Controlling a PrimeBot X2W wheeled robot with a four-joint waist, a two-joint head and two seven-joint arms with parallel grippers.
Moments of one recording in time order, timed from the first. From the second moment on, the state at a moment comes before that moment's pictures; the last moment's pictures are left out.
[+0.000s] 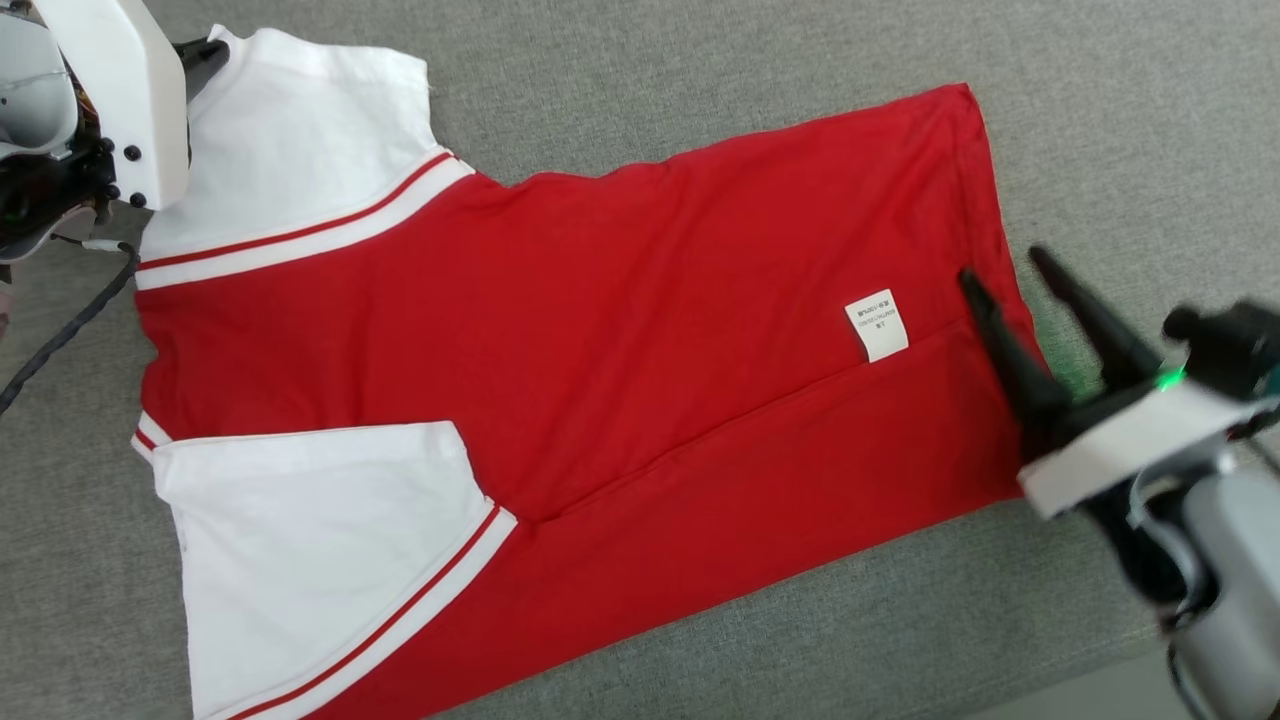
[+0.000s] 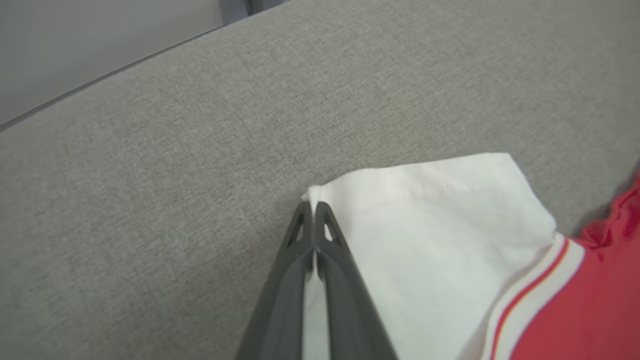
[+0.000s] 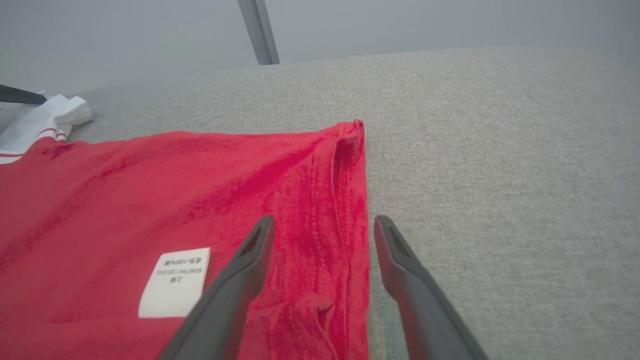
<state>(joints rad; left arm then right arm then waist) -1.15 0.57 -0.67 0.53 -0.87 -0.13 0.70 -0.40 -0.41 0.43 0.21 0.64 0.13 -0.12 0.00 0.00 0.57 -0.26</state>
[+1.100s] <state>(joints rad) -1.14 0.64 -0.86 0.35 -1.02 -0.13 0.67 -1.07 -0.07 -0.06 0.83 0.03 0.13 0.84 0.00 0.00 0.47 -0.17</state>
